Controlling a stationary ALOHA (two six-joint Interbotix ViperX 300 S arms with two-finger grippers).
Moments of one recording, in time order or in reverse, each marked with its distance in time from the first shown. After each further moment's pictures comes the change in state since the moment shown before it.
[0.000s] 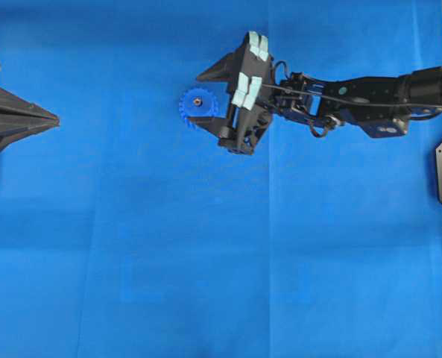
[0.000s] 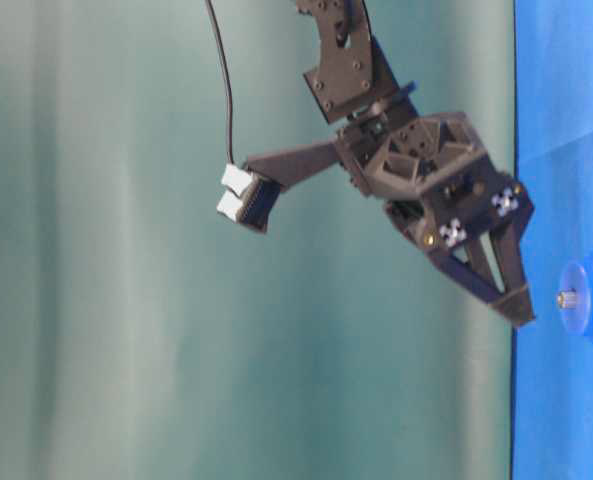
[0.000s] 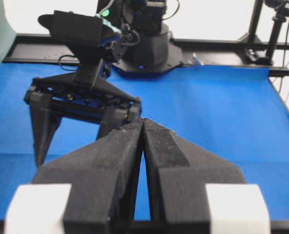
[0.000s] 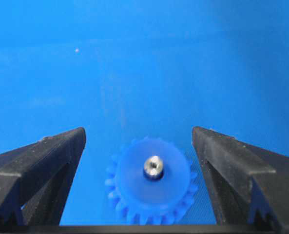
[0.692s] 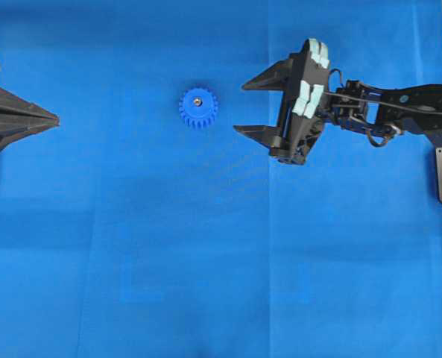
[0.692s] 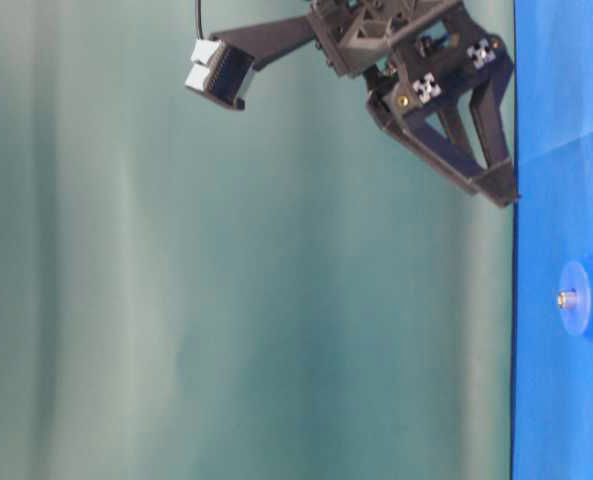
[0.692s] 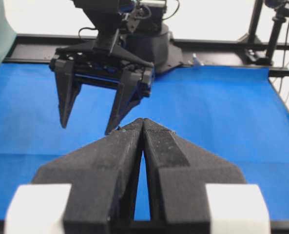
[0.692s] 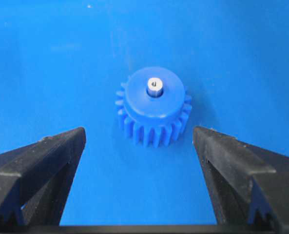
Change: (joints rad) left arm 0.000 -0.002 0.002 -0.002 0.000 0.002; right arm 0.015 -0.218 0.232 0.029 0.000 0.002
